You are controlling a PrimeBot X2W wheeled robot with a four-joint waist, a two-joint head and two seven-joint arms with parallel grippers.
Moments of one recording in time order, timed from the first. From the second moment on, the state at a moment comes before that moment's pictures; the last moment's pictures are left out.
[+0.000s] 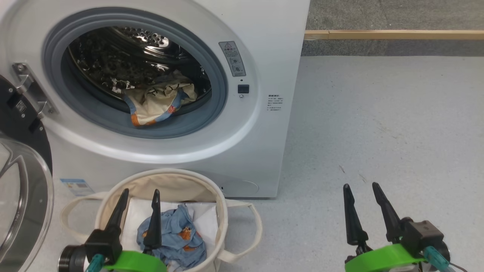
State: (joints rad) left arm -0.09 0.04 -0.05 0.27 -0.07 -0.01 -0.26; right arm 0.03 -0.04 0.16 0.09 0.21 0.13 -0.26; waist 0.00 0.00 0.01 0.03
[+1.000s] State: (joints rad) left arm -0.24 0.06 -0.05 0.43 -0.03 -0.01 -0.26; right arm 0.00 -0.04 0.17 0.08 0.22 0.13 -0.26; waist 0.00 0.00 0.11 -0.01
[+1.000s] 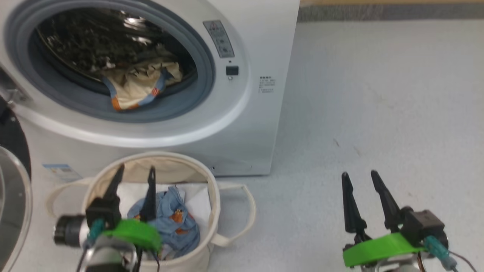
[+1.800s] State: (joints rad) left arm -0.94 0.20 -0.06 0.93 0.03 -0.01 -0.26; right arm -0.23 -0.05 0.20 0.03 0.22 0.13 -0.26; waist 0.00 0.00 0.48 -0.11
